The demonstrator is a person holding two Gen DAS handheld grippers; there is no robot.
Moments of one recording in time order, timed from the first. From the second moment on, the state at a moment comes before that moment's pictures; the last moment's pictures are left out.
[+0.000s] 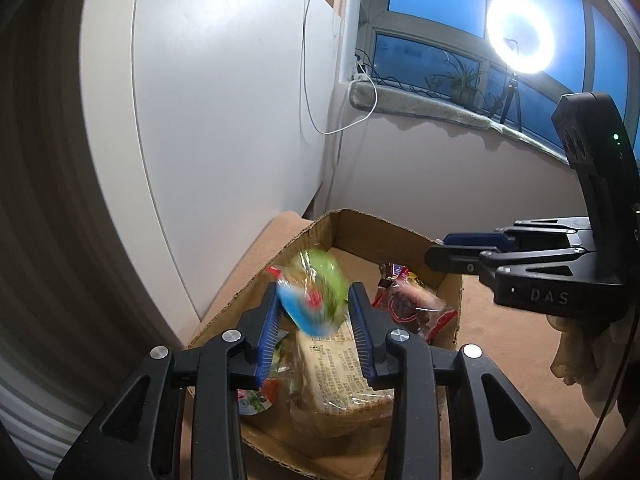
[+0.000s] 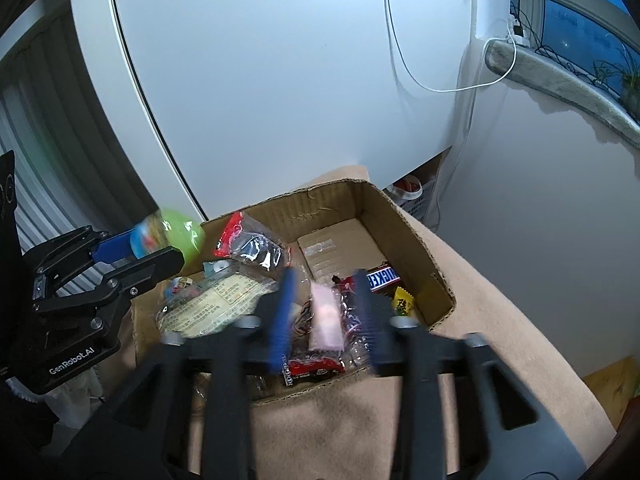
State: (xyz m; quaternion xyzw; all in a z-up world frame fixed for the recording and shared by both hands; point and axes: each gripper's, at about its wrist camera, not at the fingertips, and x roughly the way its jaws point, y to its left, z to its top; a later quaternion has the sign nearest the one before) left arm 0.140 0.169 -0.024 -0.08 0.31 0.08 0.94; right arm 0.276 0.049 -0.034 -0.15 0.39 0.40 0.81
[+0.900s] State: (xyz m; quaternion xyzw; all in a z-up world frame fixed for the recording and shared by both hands) left arm 0.110 0.158 -0.005 -0.06 0.29 0.10 0.95; right arm 0.237 0.020 -0.003 -0.15 0.34 0.40 0.84
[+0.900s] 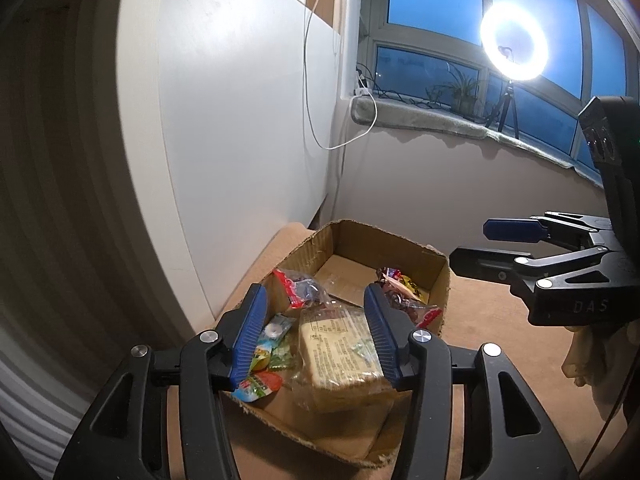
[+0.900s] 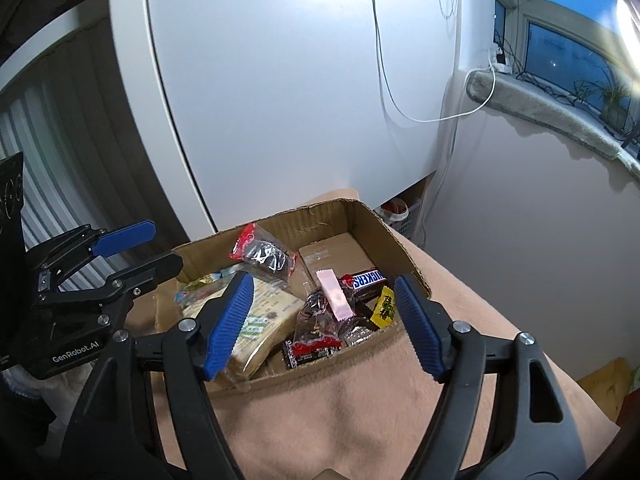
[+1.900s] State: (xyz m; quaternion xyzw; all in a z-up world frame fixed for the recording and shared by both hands) left arm 0.036 0.115 0.018 -0.05 0.24 0.13 0.96; right arm 0.152 -0.069 0.015 -0.10 0.28 0.31 0.90
